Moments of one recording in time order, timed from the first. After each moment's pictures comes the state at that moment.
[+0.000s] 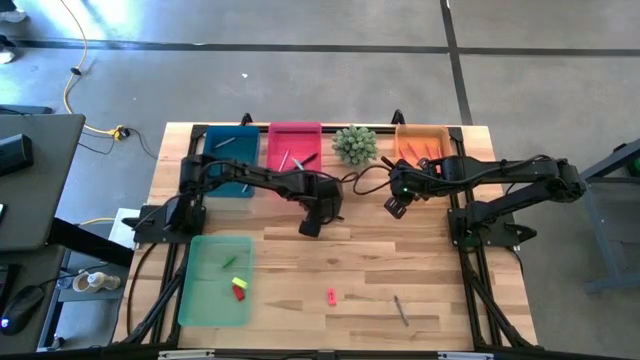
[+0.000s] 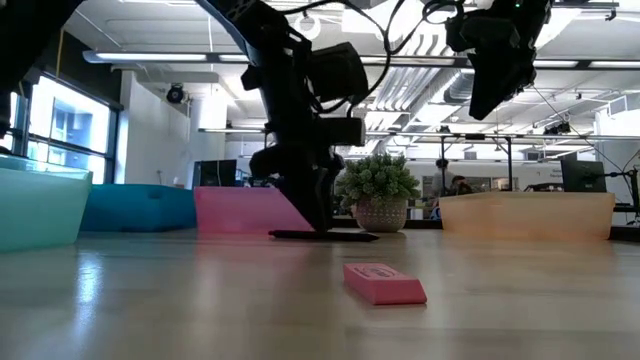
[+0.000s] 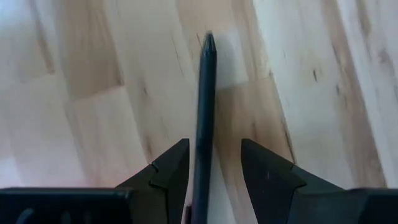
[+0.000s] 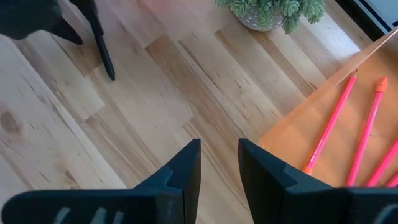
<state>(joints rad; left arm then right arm) 0.23 2.05 1.40 -0.56 0.02 0.41 -0.04 1.20 1.06 -1.03 0.30 0.58</state>
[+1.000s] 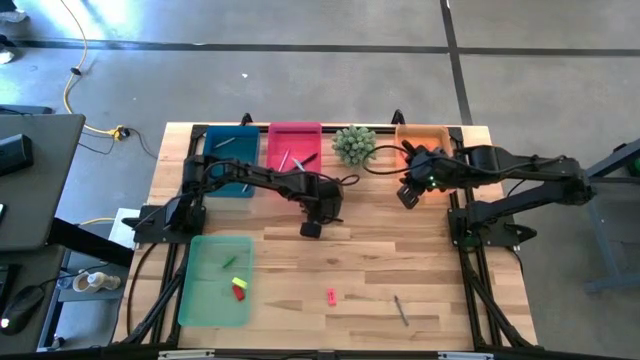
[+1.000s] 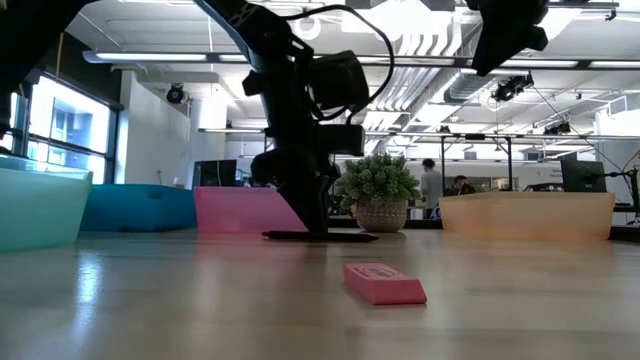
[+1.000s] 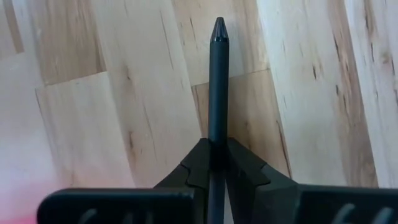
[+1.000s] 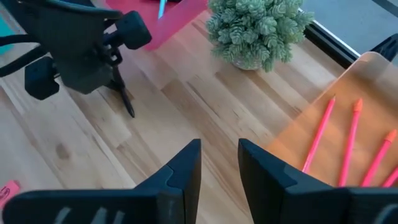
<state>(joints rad) 0.23 2.10 1.40 -0.58 0.04 0.35 -0.04 1.07 1.17 -1.11 0.33 0.60</state>
